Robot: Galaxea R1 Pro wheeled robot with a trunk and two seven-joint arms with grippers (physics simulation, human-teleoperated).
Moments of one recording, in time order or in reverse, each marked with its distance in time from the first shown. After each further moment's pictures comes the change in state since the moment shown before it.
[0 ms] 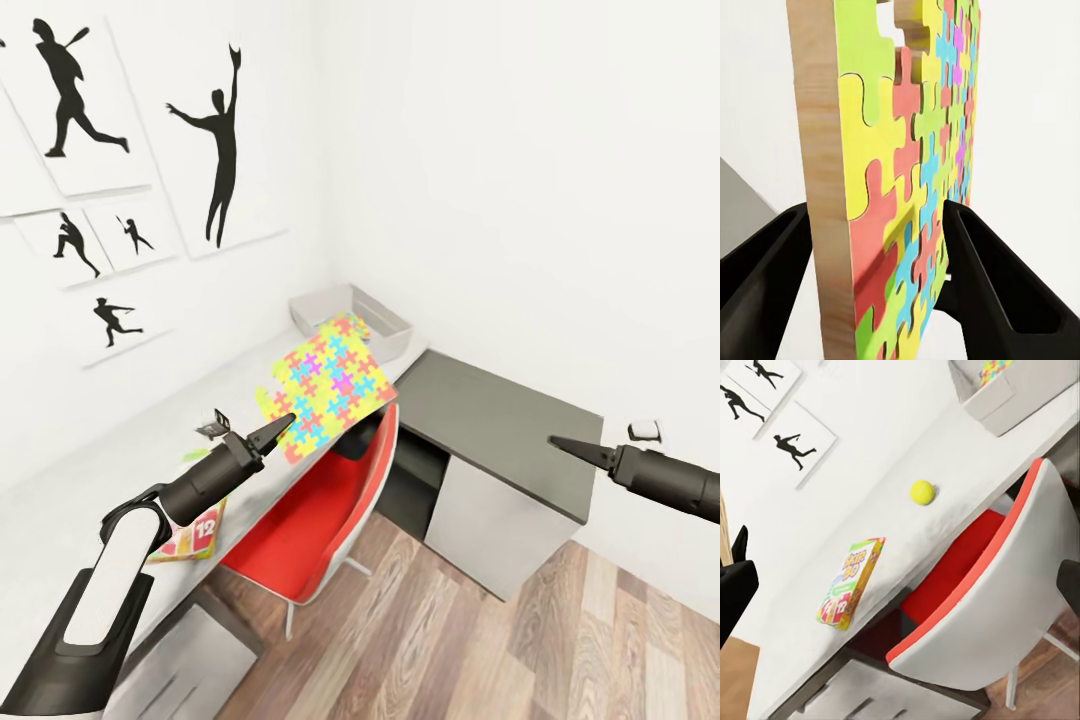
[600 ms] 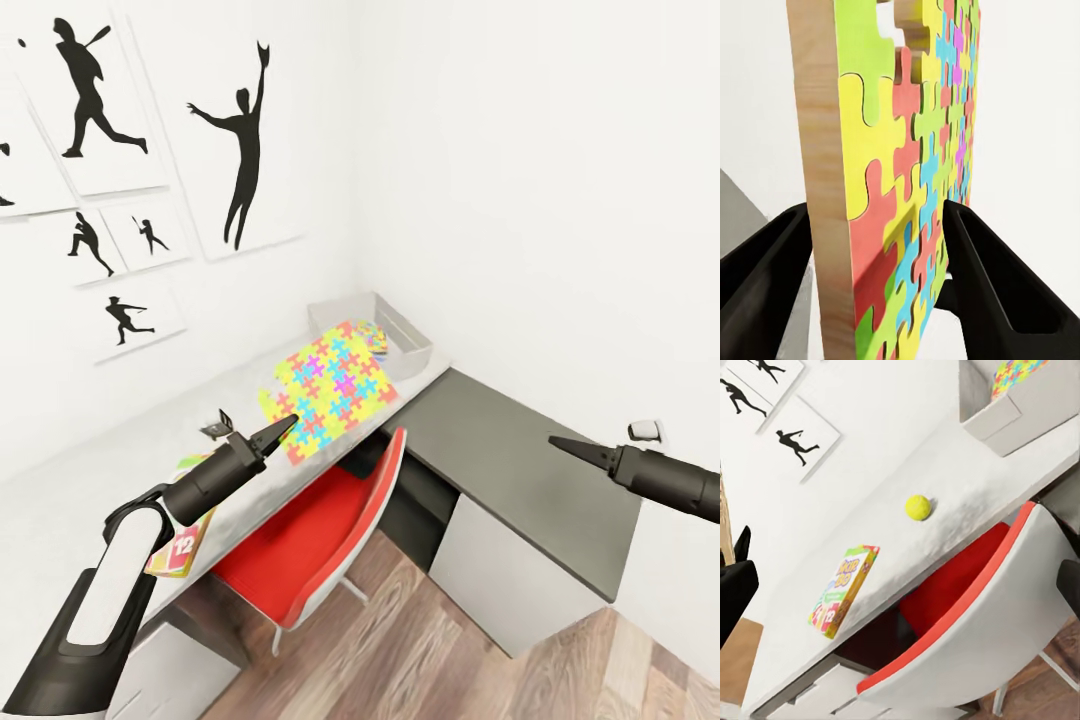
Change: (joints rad) left arm -0.001 -0.007 -0.004 0.001 -0.009 -0.001 0.017; right arm 0.000 0.000 0.001 0.000 0.001 0.000 -0.001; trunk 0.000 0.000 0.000
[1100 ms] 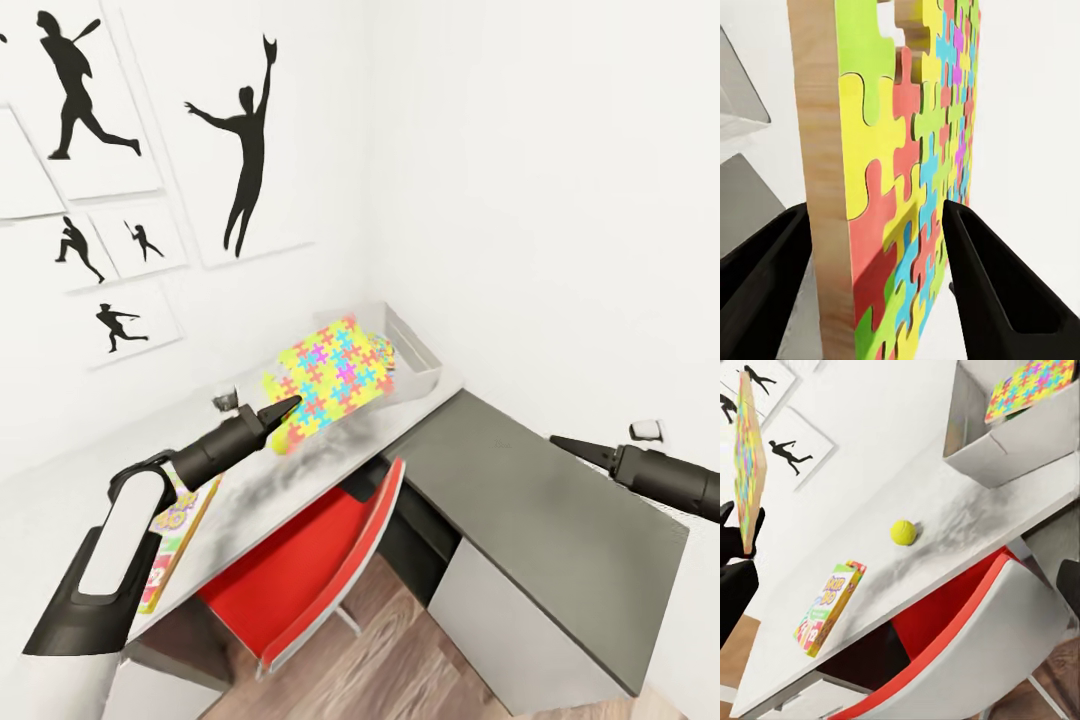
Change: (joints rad) left arm -0.126 0.002 0.005 0.048 0.004 0.073 0.172; right arm 0.000 -0.001 -0.005 0.000 0.000 0.000 -0.002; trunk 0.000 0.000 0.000
